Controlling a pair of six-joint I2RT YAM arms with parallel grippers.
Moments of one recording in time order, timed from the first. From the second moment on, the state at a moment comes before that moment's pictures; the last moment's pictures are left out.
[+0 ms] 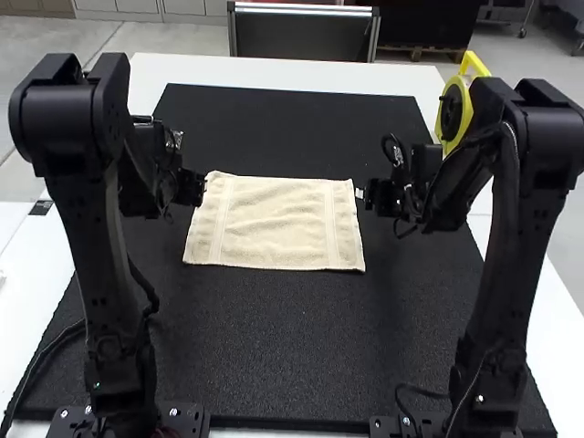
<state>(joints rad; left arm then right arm) 0.18 1.85 0.71 0.62 0.19 0.20 0.09 1.95 0.76 0.65 -0.36 0.05</state>
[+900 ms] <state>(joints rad) 0.18 2.00 0.88 0.66 0.21 0.20 0.11 2.11 0.94 0.67 -0.37 0.07</state>
